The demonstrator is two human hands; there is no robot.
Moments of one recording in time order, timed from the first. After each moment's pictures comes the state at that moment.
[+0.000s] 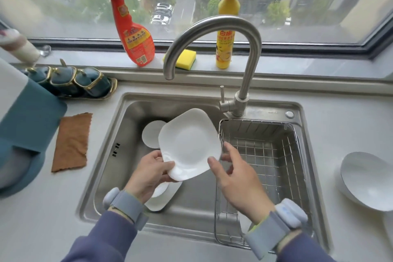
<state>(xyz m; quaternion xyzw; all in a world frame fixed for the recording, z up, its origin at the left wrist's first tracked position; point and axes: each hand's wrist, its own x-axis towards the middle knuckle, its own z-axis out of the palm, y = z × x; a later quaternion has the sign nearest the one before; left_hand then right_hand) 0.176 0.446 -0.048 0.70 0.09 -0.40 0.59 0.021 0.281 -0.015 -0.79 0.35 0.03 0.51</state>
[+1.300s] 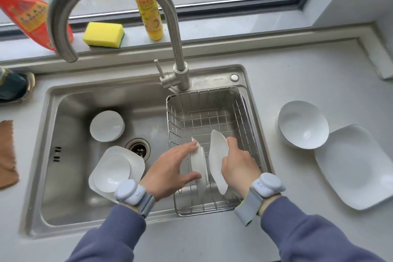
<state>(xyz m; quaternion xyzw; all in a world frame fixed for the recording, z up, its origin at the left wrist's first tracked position) 0.082 0.362 -0.088 0.77 -0.52 -0.32 0.20 -0.070 0.222 -0.059 -0.79 0.49 0.16 0.33</state>
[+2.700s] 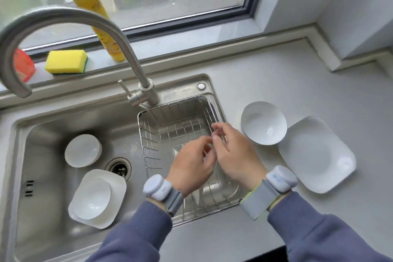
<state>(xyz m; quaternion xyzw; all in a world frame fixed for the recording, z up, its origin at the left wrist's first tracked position) -0.005 0.252 -0.036 0.77 -0.47 -0.31 0.28 -0.114 0.168 -0.012 -0.78 0.46 -0.09 0.42</state>
